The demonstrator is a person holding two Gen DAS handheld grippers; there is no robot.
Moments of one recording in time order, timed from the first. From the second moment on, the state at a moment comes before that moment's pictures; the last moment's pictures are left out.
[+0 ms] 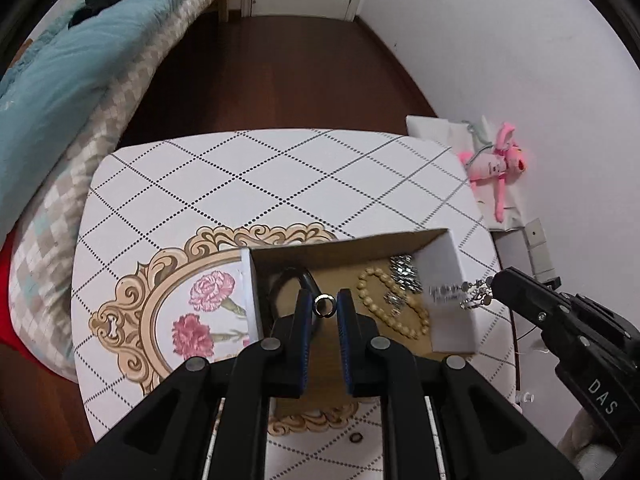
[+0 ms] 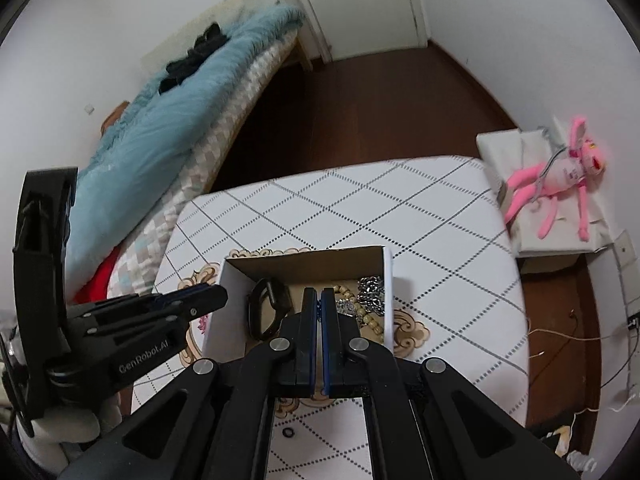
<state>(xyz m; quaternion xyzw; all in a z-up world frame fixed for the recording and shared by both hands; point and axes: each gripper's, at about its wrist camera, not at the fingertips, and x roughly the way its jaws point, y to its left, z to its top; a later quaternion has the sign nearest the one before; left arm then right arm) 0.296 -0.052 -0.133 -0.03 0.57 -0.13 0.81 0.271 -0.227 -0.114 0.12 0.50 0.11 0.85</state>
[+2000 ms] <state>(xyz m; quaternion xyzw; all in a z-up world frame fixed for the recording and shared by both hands) 0.159 -0.037 -0.046 0.00 0.44 -0.02 0.90 0.160 -0.246 -0.046 0.01 0.43 -0.04 0.90</state>
